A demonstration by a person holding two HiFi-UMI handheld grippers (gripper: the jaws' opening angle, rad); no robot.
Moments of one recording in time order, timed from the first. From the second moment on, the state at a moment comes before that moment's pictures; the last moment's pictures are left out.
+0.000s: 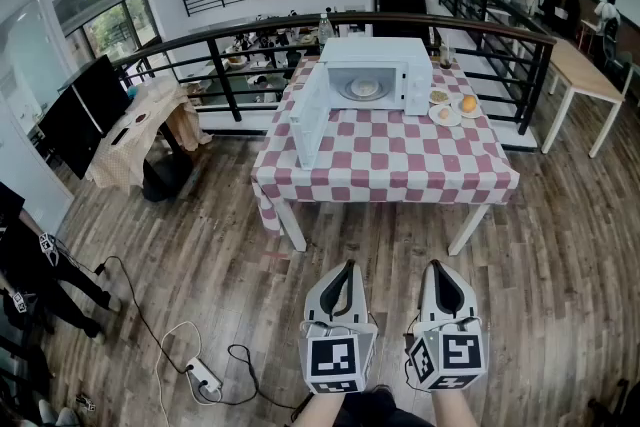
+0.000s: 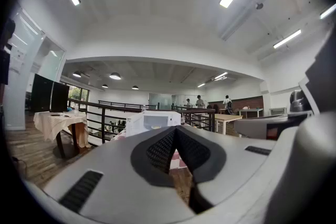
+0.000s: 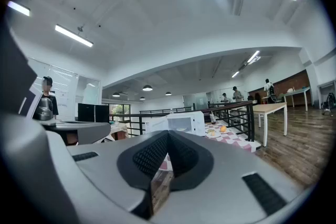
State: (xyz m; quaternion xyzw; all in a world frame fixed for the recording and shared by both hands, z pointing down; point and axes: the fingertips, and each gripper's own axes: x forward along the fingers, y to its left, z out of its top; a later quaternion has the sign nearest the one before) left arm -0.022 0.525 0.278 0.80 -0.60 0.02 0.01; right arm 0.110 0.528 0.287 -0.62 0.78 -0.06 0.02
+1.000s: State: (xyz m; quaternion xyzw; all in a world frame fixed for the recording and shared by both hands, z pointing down) left arm -0.005 0.519 0.292 0.79 -0.62 0.02 0.02; right arm 0.120 0.520 0.302 -0.58 0.81 -0.09 0.02
